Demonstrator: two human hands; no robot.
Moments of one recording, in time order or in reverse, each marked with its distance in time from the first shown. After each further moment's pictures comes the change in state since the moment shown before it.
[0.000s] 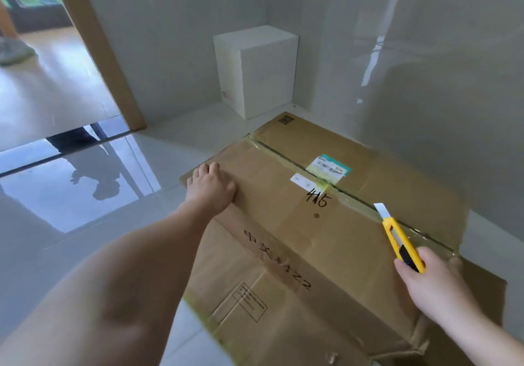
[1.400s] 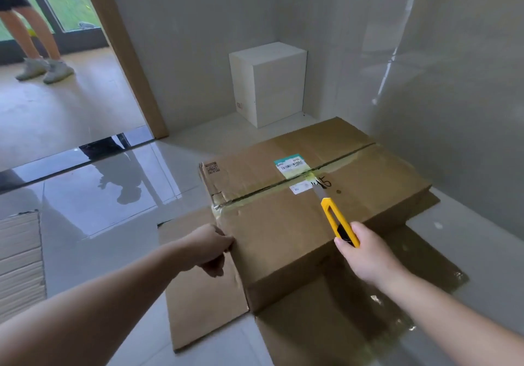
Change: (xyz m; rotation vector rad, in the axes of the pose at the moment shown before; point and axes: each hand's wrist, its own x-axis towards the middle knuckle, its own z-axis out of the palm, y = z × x) left_hand -0.132 -0.009 -0.046 -0.498 -0.620 -0.354; right_hand -0.024 -0.060 0.014 0.187 -0.256 -0.318
